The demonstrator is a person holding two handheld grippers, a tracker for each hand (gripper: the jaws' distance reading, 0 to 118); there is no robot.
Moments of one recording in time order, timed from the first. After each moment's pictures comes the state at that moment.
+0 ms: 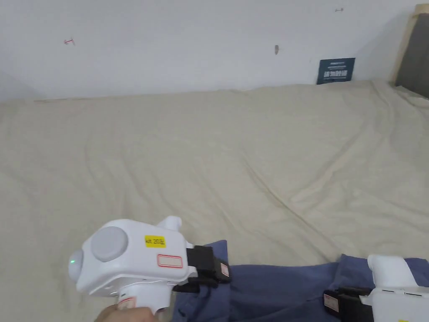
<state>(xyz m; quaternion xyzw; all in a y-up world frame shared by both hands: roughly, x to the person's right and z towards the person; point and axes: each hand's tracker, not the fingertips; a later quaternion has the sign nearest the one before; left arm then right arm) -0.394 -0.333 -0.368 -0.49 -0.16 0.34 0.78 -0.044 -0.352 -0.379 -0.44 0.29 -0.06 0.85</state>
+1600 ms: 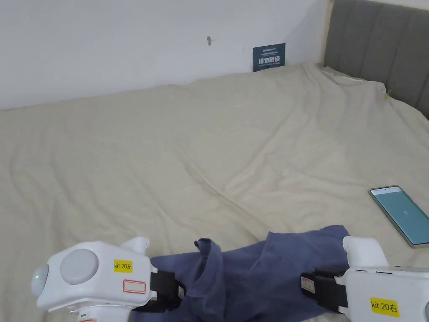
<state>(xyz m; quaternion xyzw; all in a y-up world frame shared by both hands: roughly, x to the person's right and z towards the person) -0.345 -0.366 -0.376 -0.55 -0.15 0.21 0.79 0.031 -0.358 -0.368 -0.43 0.25 -0.12 0.86</state>
